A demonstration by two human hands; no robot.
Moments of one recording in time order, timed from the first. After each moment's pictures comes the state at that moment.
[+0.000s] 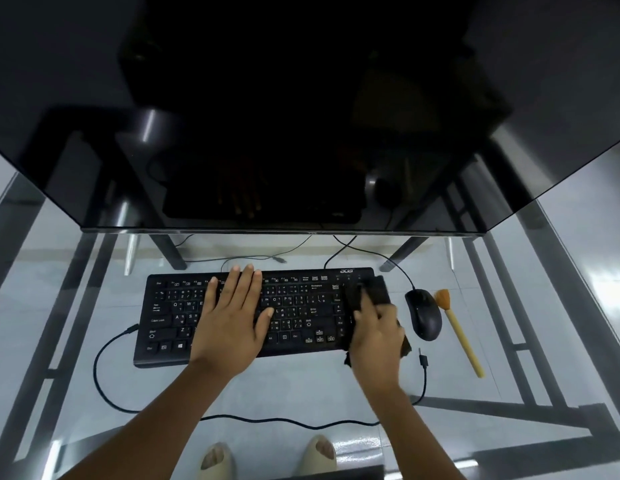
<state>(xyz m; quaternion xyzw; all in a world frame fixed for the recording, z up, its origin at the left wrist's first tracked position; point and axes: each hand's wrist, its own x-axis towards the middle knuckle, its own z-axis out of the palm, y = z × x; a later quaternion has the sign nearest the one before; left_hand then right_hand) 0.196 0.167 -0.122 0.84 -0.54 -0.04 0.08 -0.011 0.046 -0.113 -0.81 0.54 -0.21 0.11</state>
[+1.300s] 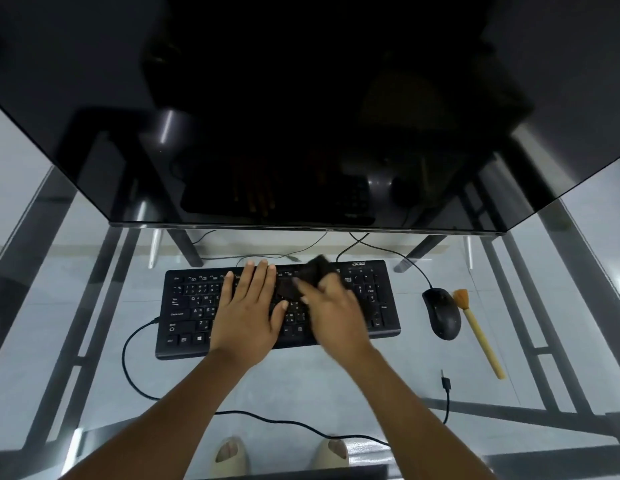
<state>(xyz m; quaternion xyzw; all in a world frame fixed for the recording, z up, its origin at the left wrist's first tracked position) 0.198 0.165 -0.121 0.84 -0.53 -0.06 0.08 0.067 0.058 -0.089 -0.92 0.32 -0.13 0.18</state>
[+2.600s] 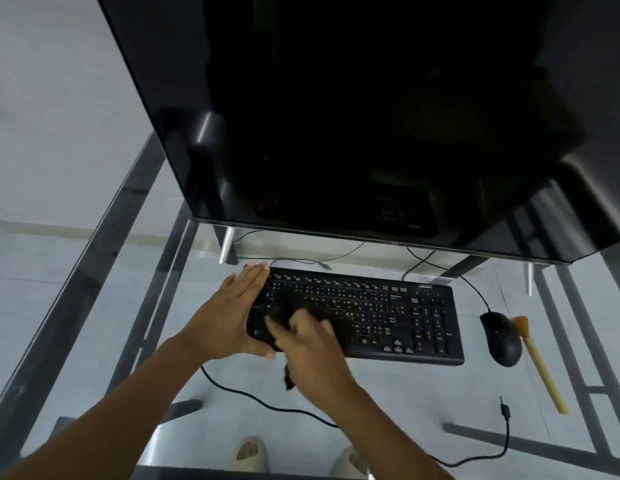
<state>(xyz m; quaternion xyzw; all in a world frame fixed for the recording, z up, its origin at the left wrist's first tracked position) 0.307 0.253 -0.099 0.78 -0.57 -0.23 0.15 0.130 0.164 -0.091 -0.95 0.21 -0.03 0.22</state>
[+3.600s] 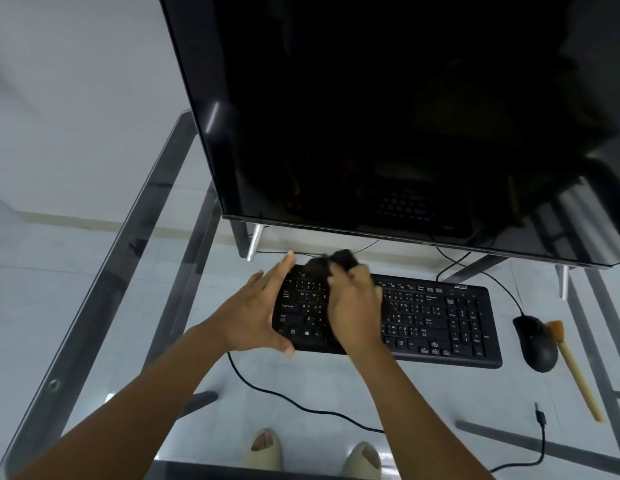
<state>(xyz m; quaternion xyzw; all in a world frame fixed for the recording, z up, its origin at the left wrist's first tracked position) 0.327 0.258 -0.091 0.75 -0.53 -0.32 0.23 0.185 0.125 -0.093 -0.89 0.40 -0.15 0.16</state>
